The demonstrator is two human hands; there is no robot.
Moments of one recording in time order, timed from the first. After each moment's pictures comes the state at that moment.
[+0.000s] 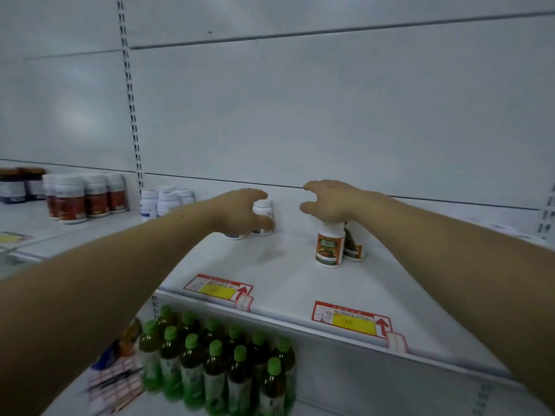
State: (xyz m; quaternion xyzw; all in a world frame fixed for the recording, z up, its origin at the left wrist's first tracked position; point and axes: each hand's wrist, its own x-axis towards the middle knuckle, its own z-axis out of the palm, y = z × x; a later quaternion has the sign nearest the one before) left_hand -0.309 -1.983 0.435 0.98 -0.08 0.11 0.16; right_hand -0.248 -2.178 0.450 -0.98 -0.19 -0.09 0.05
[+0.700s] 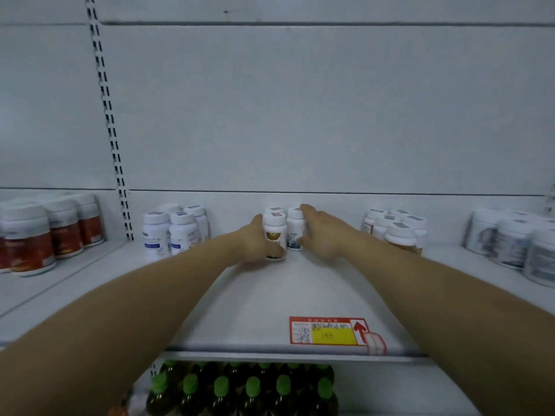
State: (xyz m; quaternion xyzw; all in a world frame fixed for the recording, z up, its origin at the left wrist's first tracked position) left_hand -0.204 -1.880 0.384 0.90 -0.18 -0.03 0.39; right_hand -0.209 -2.055 0.389 -0.99 -0.05 -0.09 0.12
